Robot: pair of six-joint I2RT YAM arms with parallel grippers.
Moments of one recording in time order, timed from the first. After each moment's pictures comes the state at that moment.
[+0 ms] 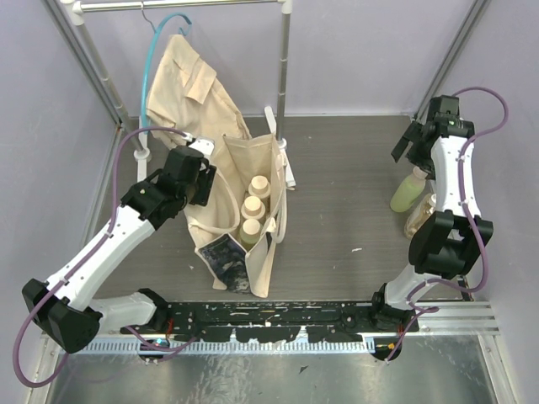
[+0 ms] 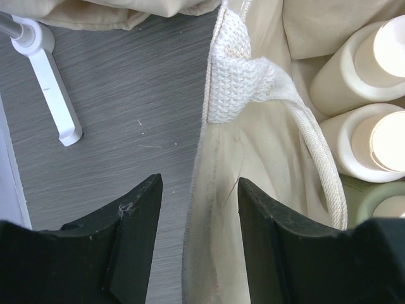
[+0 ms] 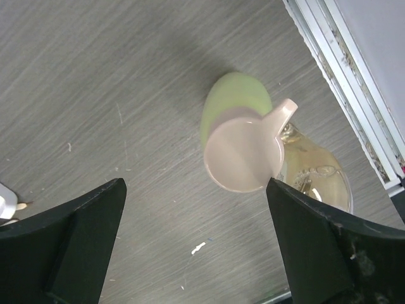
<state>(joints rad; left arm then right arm) -0.60 1.18 1.20 -0.75 -0.38 -0.08 -0.25 1.66 1.69 -1.04 0.14 0.36</state>
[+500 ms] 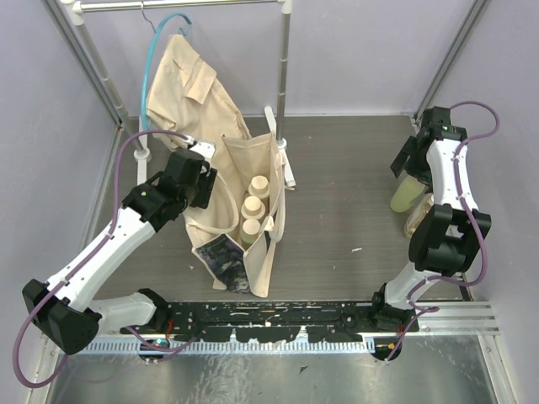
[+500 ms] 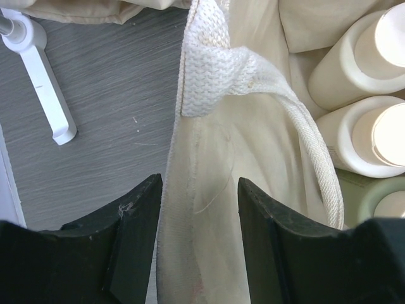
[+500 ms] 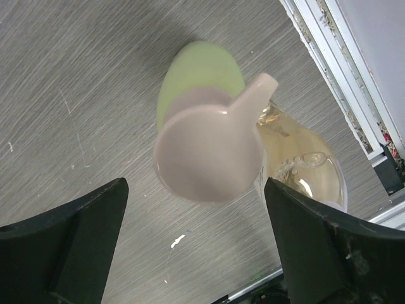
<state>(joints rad) -0.60 1.17 1.16 -0.73 -0.37 -0.08 -0.25 1.68 1.58 -1.07 0.22 0.38</state>
